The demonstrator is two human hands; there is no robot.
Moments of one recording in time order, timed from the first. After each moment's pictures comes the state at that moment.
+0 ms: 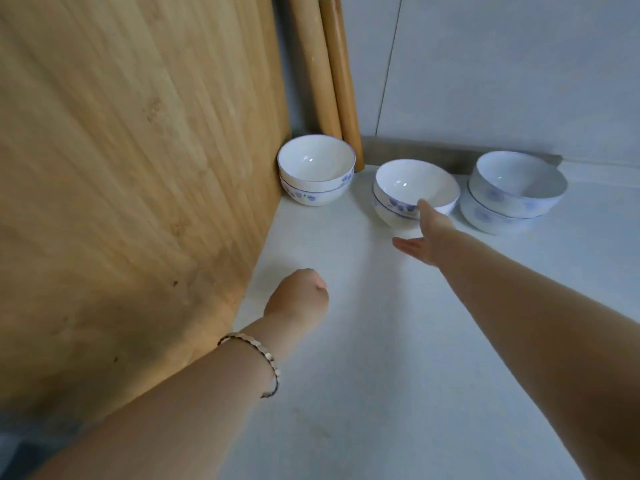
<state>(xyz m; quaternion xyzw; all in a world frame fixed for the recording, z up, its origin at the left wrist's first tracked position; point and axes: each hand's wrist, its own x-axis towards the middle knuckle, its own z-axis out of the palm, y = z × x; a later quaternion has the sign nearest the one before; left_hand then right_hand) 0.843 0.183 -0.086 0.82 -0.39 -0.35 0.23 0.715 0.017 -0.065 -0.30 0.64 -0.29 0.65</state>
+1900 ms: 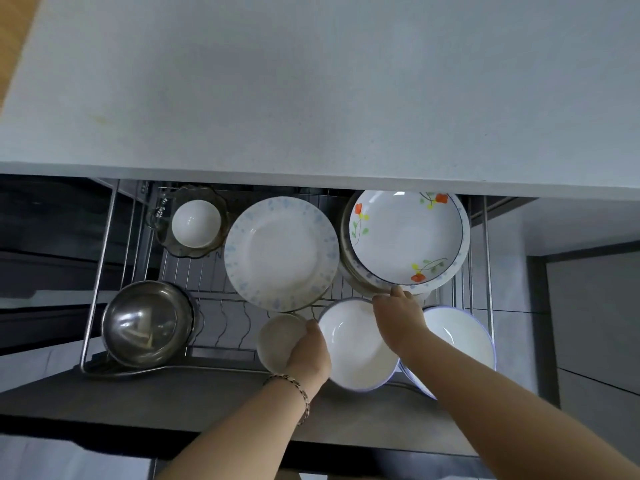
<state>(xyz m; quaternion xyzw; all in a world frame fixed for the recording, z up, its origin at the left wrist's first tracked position) 0.418 0.470 -0.261 0.79 -0.35 -0.48 -0.14 0.301 0.376 -0.239 -0.79 0.46 0.35 0.19</state>
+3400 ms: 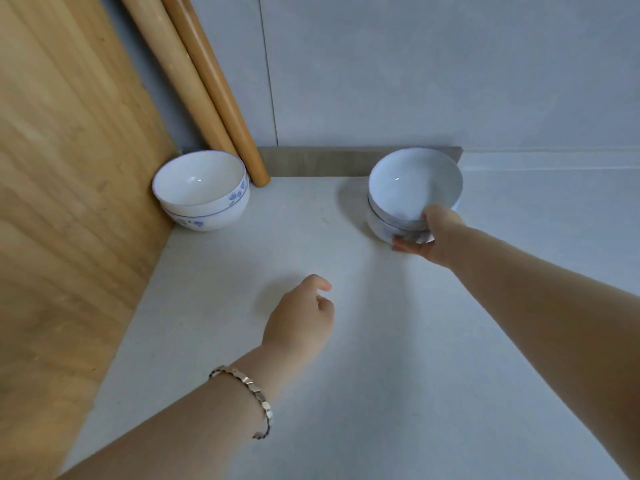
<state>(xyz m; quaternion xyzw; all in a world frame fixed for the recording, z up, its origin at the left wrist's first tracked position) 0.730 0.102 -0.115 0.76 -0.46 -0.37 0.28 0.583 -0.042 -0.062 -0.26 0.62 -0.37 0.64</state>
